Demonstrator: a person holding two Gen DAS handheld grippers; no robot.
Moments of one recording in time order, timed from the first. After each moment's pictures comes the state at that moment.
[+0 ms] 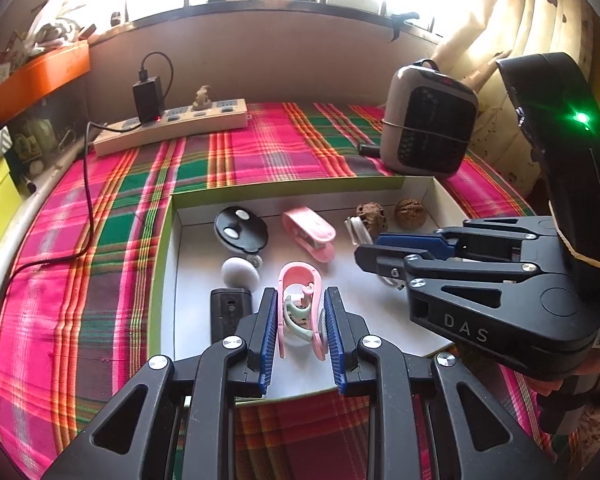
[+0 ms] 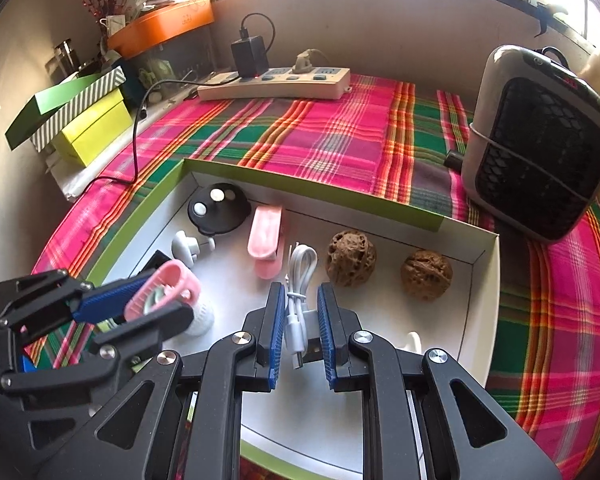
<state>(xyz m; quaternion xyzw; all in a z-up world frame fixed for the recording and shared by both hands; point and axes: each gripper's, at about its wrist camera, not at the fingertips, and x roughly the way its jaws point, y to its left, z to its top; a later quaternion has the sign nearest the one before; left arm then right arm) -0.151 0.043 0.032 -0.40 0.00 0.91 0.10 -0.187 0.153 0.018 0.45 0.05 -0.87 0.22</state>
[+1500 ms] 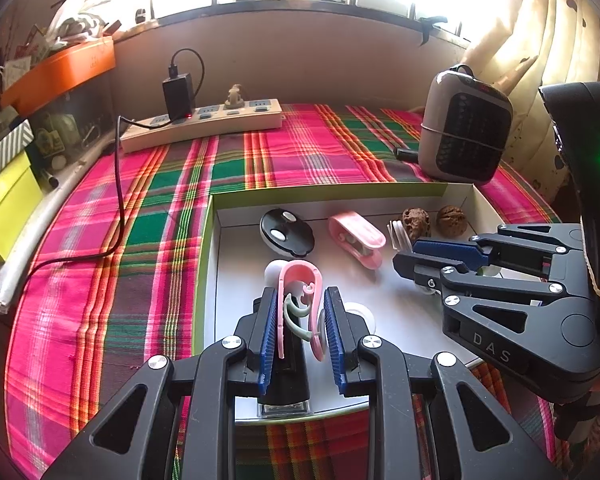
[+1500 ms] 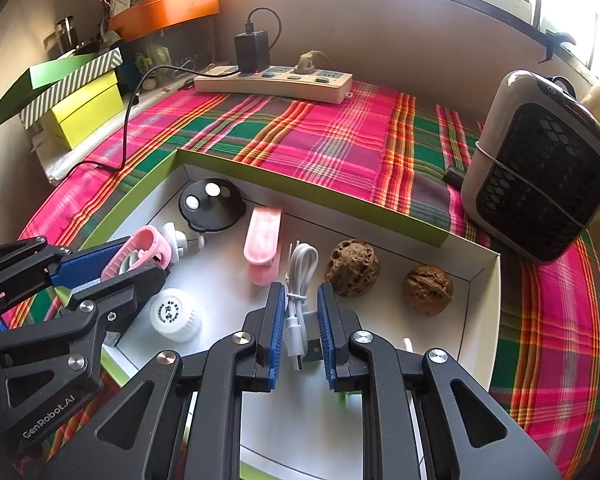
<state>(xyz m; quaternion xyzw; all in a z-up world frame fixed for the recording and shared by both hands) -0.158 0.026 0.028 -0.40 0.00 0.92 0.05 -0.185 0.137 0.013 0.43 0.10 -0.87 0.20</state>
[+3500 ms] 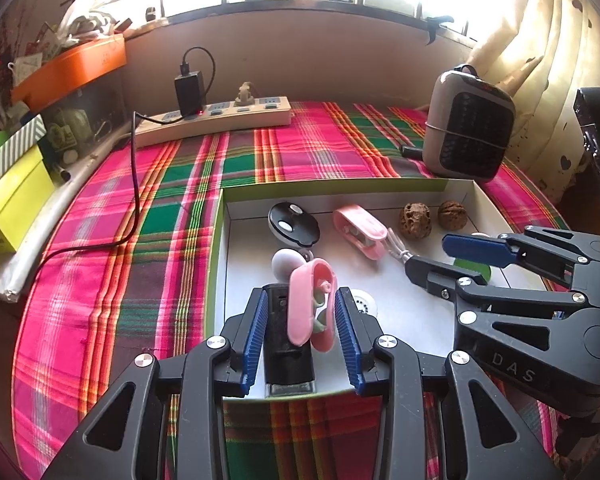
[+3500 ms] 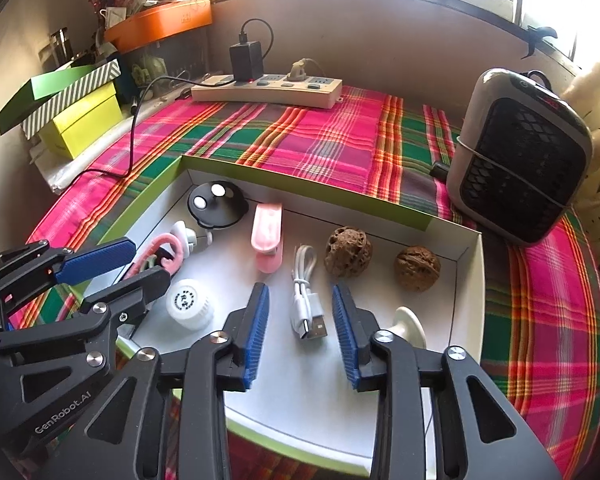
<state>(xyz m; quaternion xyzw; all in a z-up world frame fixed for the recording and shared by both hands) -0.145 0.024 0.032 -0.40 0.00 0.92 0.04 -0.167 0.143 0.022 0.42 0.08 -0.88 0.18</state>
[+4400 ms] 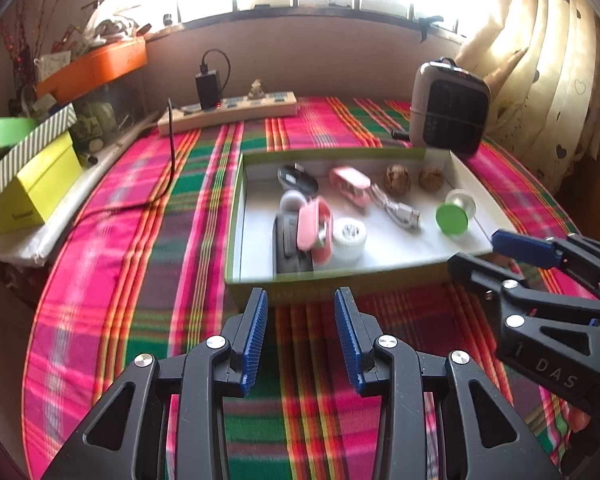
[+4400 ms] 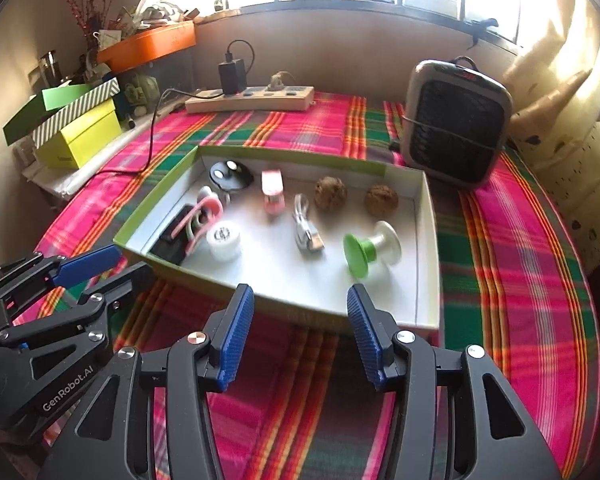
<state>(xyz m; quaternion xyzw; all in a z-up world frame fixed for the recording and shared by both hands) -0.079 0.024 0.035 -0.40 0.01 0.92 0.02 -0.087 0.154 0.035 0.40 0.05 -0.91 0.13</state>
